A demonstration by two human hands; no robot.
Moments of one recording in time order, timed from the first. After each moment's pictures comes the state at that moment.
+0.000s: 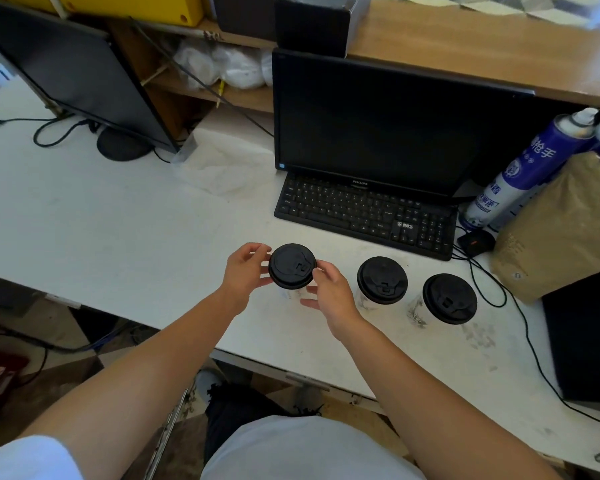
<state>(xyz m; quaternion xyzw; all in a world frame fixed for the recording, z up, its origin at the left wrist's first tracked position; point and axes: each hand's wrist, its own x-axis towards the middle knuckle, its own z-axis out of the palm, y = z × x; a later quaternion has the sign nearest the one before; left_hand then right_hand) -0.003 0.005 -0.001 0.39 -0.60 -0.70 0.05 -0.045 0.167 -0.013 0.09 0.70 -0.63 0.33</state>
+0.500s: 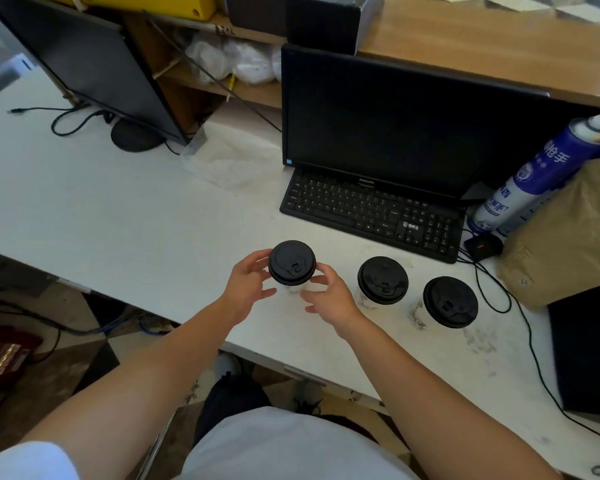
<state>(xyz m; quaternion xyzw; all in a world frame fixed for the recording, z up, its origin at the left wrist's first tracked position) 0.024 0.018 0.000 0.36 -0.58 -0.73 0.01 -0.048 0.182 -0.019 -0.01 0.75 -0.54 0.37</state>
